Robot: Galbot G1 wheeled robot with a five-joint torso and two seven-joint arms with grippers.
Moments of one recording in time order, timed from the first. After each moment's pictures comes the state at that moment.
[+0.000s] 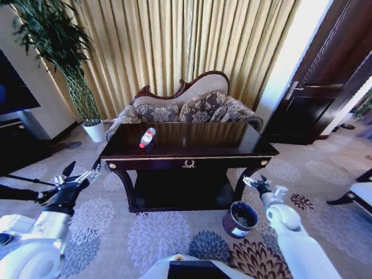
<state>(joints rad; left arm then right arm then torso) 1.81 -1.24 -1.08 -2.50 -0.83 0.17 -0.01 -1.45 1.08 0.78 2.00 0.67 -0.25 0.04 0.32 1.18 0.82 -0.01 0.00</state>
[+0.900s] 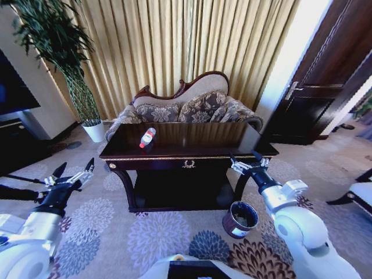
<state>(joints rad) 1.82 -1.22 -1.19 -2.50 -0.83 0.26 -0.03 -1.52 1.11 0.75 2.39 0.55 -0.35 0.06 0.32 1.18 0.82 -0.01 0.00</state>
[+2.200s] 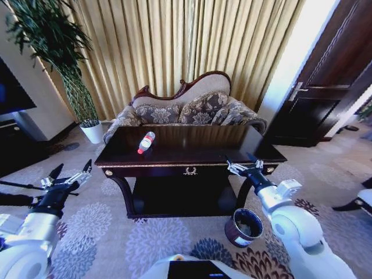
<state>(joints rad) 1.83 -1.23 -1.18 -2.50 -0.82 0.24 -0.02 -1.52 1.11 0.73 2.38 0.57 -0.36 0.05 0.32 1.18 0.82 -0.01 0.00</state>
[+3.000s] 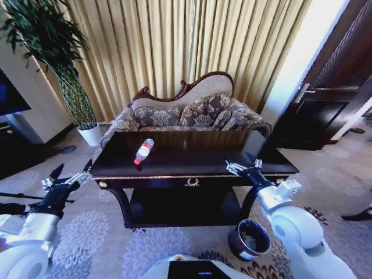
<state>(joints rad) 1.83 -1.24 -1.17 -2.50 -0.82 0.24 -0.02 -1.52 1.11 0.72 2.40 0.56 -0.36 0.05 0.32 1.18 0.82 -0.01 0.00</state>
